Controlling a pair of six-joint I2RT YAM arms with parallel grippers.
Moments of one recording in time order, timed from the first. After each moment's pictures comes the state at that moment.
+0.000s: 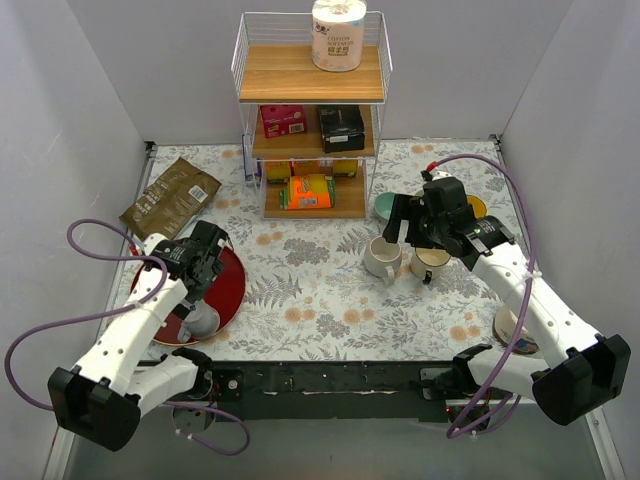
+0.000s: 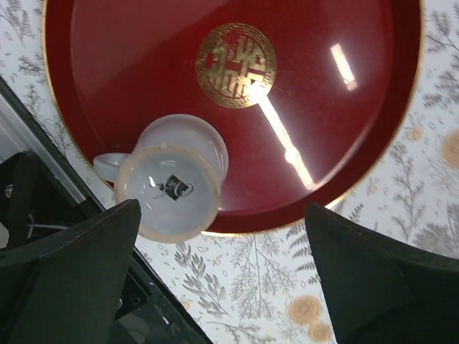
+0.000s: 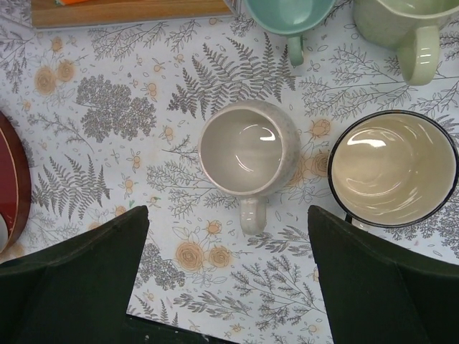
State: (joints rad) left arm -0.38 1.00 0.96 -1.29 -0.58 -1.35; right arm 0.48 1.15 1.10 -0.71 0.06 0.50
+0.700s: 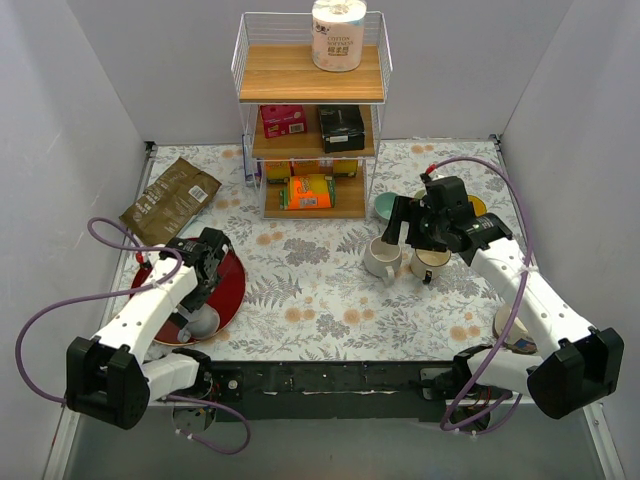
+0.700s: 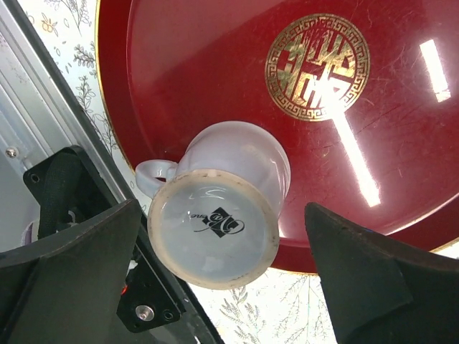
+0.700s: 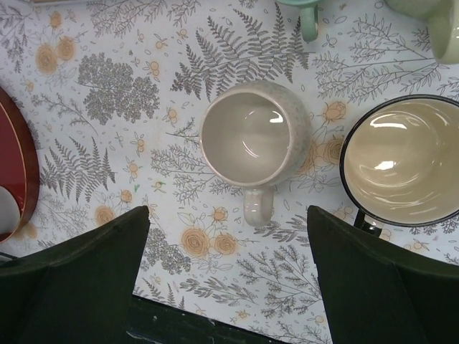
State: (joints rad) left arm -0.30 1.16 0.86 -1.29 -0.61 -1.35; right arm 0.42 1.19 1.09 -0.72 -0.06 0.49
